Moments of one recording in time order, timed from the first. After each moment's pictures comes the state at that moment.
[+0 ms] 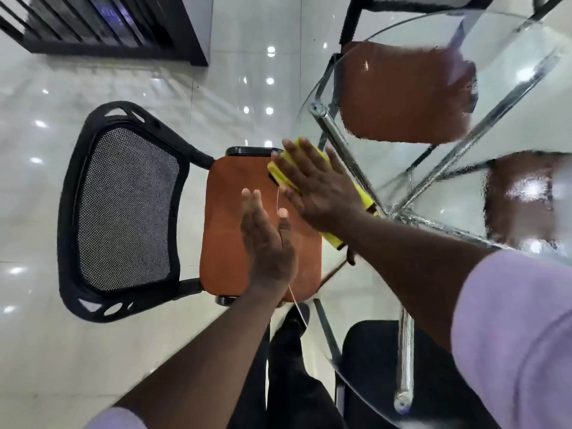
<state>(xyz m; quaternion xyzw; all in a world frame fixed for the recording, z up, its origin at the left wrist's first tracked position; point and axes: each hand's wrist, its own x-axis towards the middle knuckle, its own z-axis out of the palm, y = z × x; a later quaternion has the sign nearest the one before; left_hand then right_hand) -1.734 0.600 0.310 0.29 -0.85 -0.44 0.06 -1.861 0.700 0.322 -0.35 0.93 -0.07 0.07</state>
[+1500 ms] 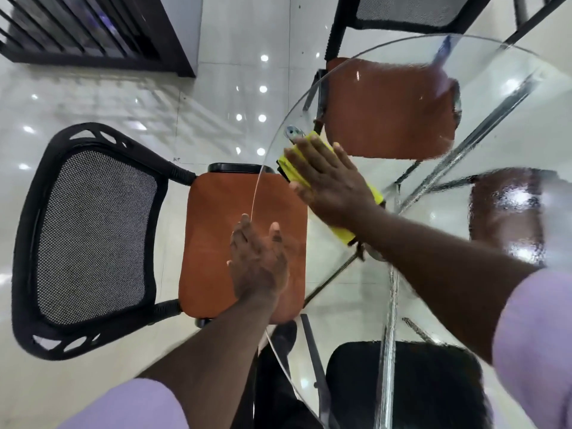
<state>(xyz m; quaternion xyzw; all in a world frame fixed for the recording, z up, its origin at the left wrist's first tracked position) -1.776 0.627 0.310 0.35 -0.88 -0.31 -0.10 -1.935 0.757 0.323 -0.33 0.94 -0.06 0.05</state>
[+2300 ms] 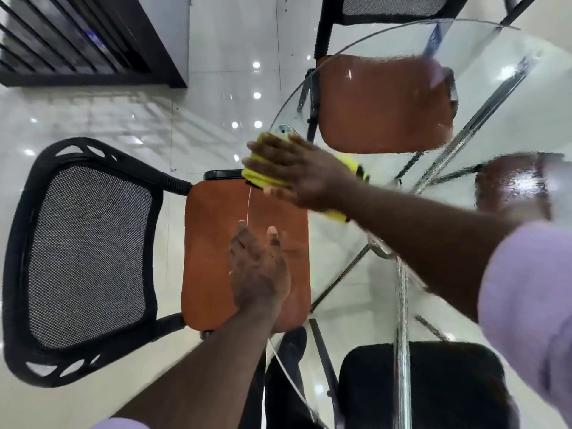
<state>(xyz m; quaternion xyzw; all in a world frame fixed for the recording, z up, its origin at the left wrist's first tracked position) -1.813 0.616 0.330 0.37 -0.87 -0.32 -0.09 -1.964 0.731 0.322 -0.53 0.85 -0.03 0.03</state>
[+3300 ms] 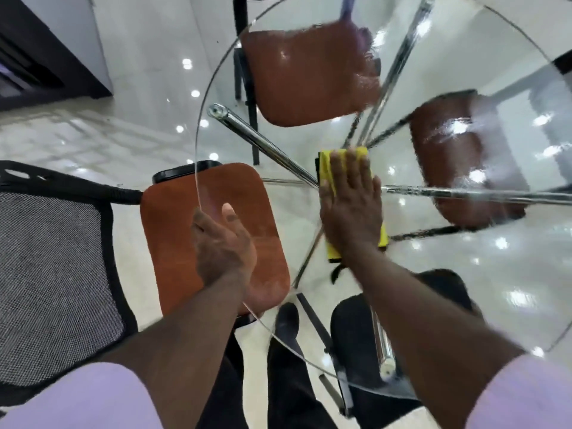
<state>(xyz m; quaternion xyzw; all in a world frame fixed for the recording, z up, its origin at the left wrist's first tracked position) -1.775 0.635 0.316 0.35 -0.89 -0.29 -0.09 -1.801 0.827 0.313 0.11 0.99 -0.11 0.00</state>
